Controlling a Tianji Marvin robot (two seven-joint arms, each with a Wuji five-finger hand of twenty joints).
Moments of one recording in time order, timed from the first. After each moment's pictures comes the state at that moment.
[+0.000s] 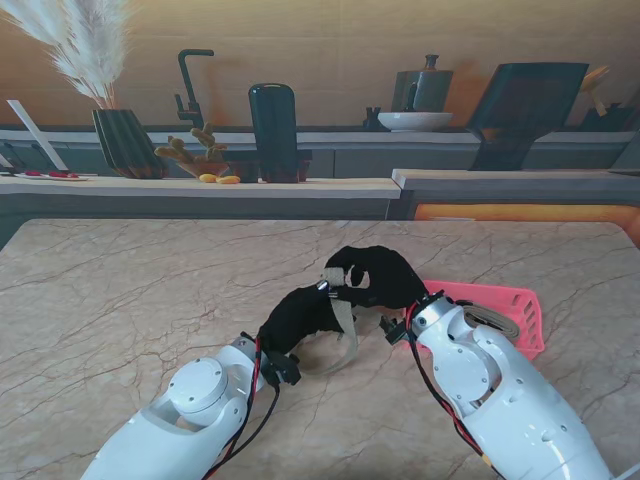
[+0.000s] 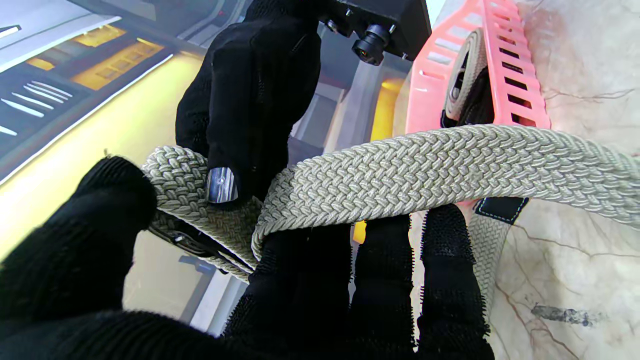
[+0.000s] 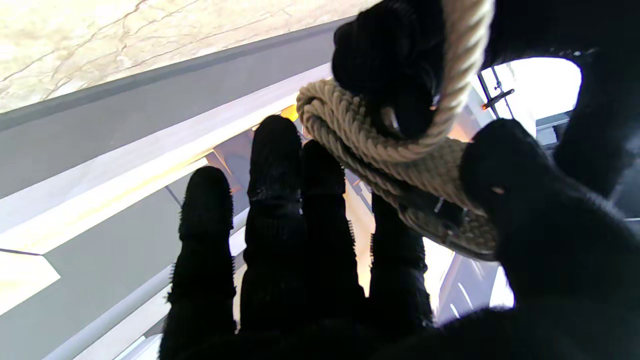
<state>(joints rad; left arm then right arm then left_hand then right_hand) 1.46 -1.25 -0.98 -1.50 -0.62 -0.08 -0.12 -1.41 -1.14 1.12 -1.48 -0.61 -0.40 -0.19 0.44 -0.44 0.51 -0.07 0.61 0.23 0.67 0.56 0.79 0.17 0.35 0.37 0.69 0.24 0.51 0.54 0.21 0.27 0.91 0.54 0.45 -0.61 0.86 -0.24 0.65 -0.18 0.76 0.29 0.94 0.03 0.52 0.39 0.91 0.02 0.75 0.68 0.43 0.17 0.94 0.61</state>
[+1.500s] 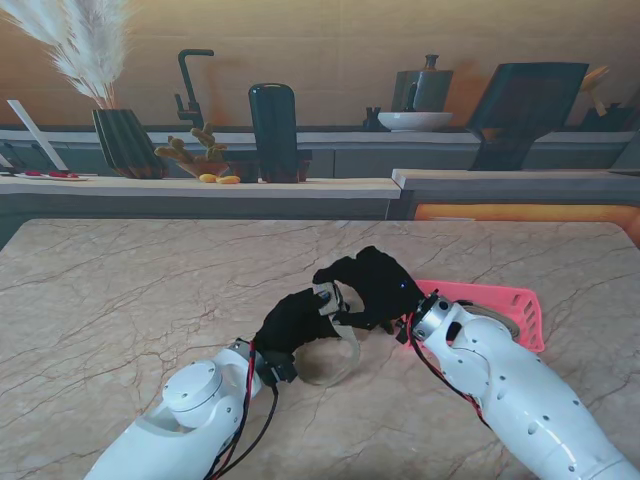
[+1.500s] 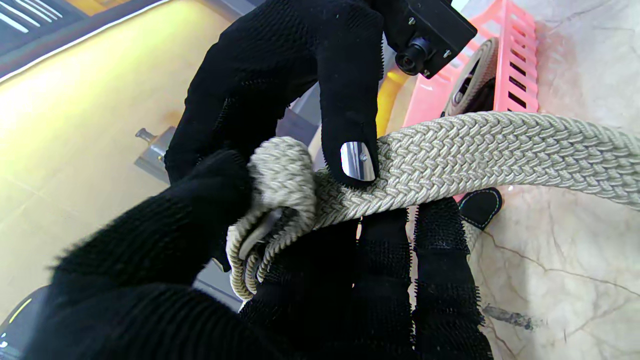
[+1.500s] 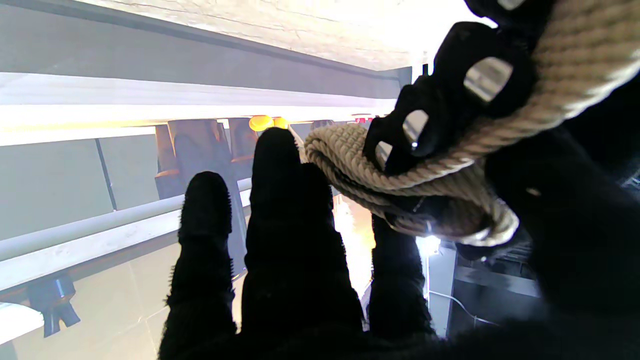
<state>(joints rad) 1.51 -1.26 -1.02 -1.55 -0.76 0.05 -0.05 -1.31 -1.08 1.02 -1.36 -1.06 -0.54 -0.44 0.81 -0.47 0.67 -0.07 0.49 0.34 0.68 0.65 0.84 0.22 0.37 0.52 0.76 0.21 0.57 0.54 0.31 0.22 0.96 0.54 0.35 -0.71 0.96 -0.17 0.47 -0.16 0.58 0.44 0.74 0.12 0.49 0.36 0.80 0.02 0.71 0.65 0.39 0.18 0.91 0.63</state>
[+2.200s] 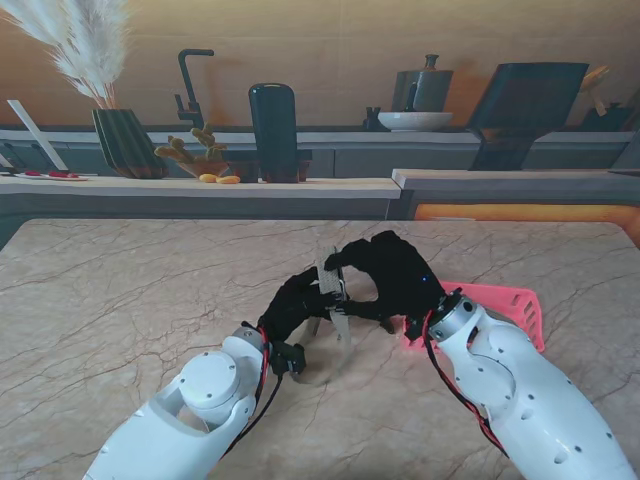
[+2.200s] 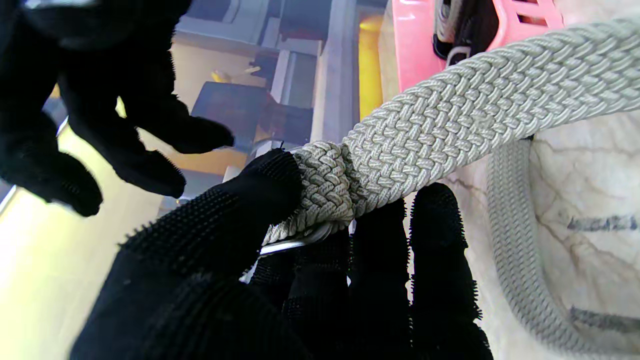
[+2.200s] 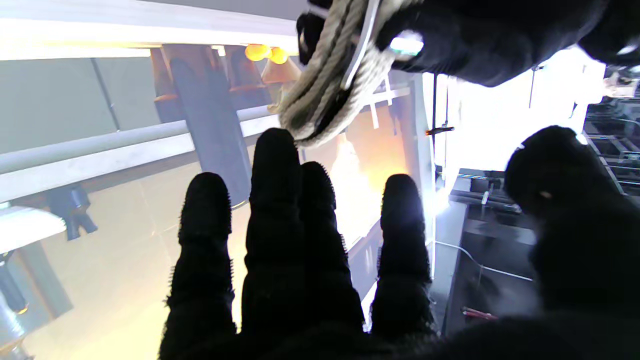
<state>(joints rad) 1.44 -1.26 -0.96 -1.53 -0.41 -0.05 0.06 -1.48 -1.09 1.21 -1.60 -1.02 -0.54 -0.39 1.01 -0.50 0.65 -0.08 0.47 0.19 0.80 0.70 0.93 0.15 0.29 0.75 0.83 0.19 0.70 0.69 0.37 0.20 1.05 0.57 0.36 -0.58 0.70 -0.13 0.45 -0.22 0.71 0.47 0.71 0.10 0.57 0.37 0.79 0.03 0.72 0.64 0.38 0.18 0.91 0.63</state>
